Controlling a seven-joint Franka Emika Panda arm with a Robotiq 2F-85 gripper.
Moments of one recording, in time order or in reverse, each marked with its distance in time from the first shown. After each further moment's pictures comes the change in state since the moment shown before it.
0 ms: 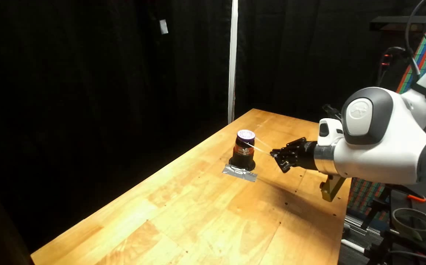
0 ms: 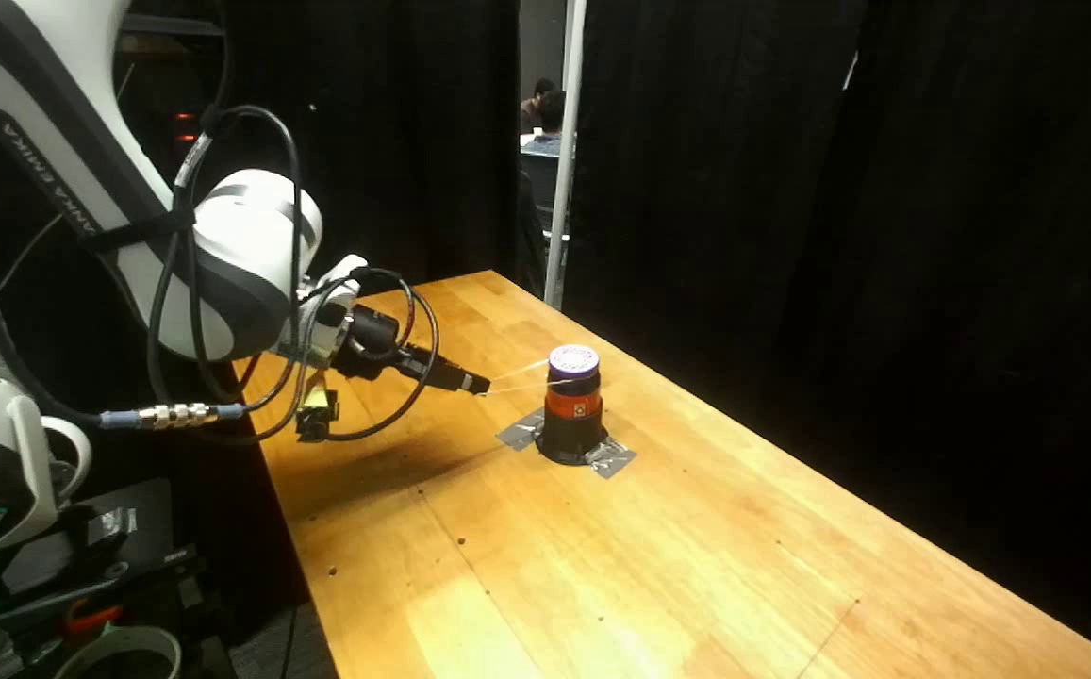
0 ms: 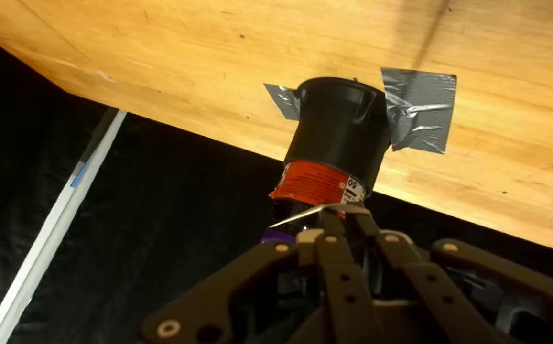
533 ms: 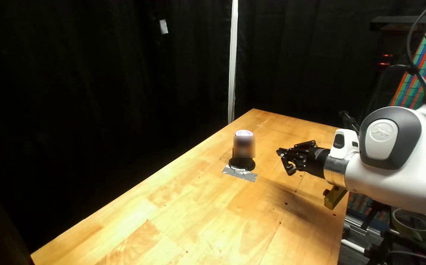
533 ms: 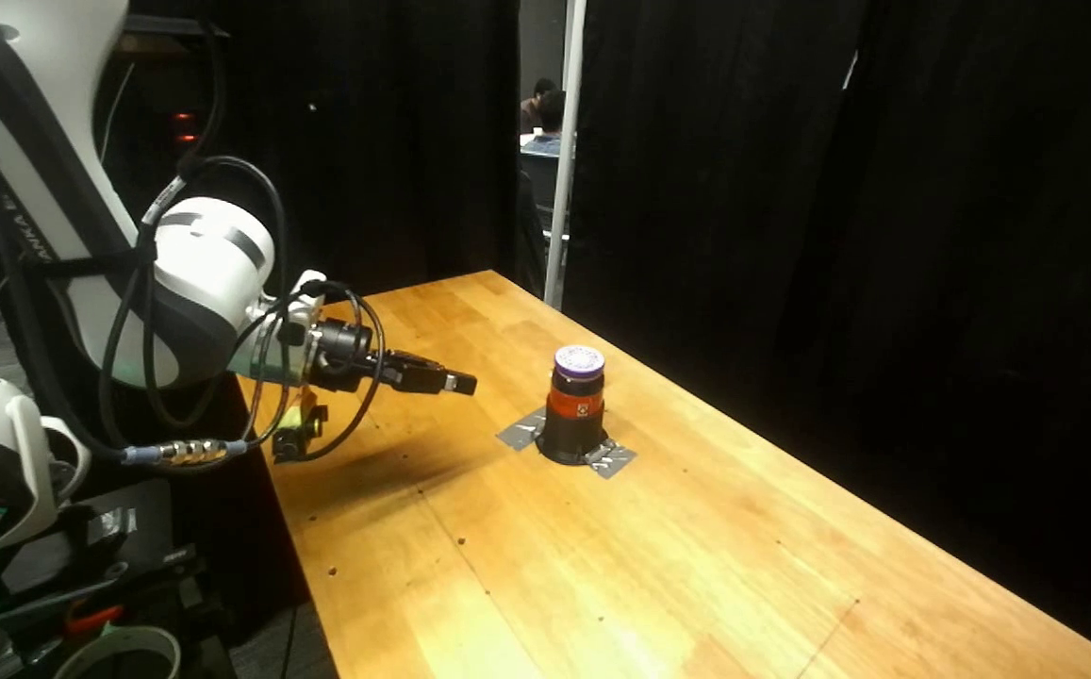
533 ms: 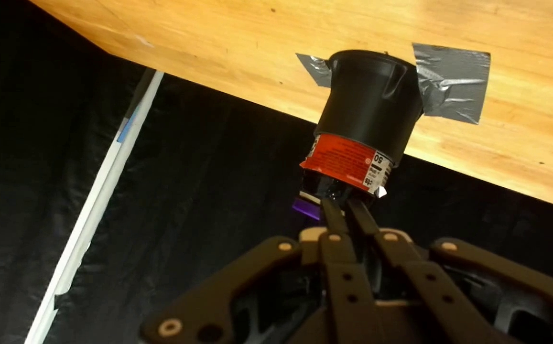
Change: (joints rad) arm -0.399 0.000 0.499 -0.077 0.000 -0.332 0.058
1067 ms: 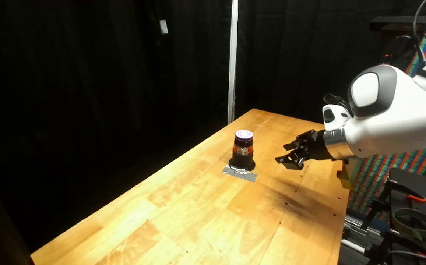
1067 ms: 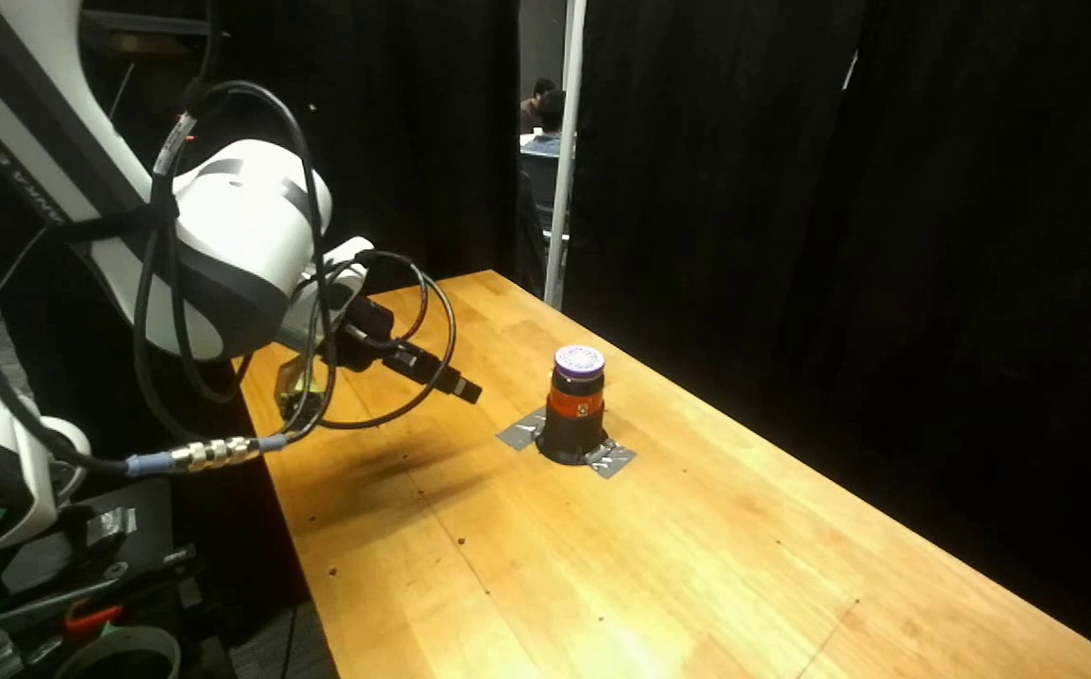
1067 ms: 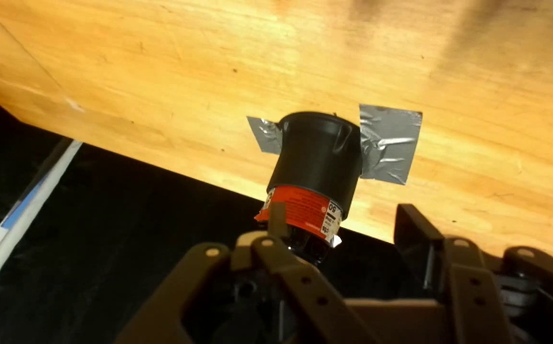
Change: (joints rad) arm -0.364 -0.138 0.145 0.026 -0.039 0.523 -0.285
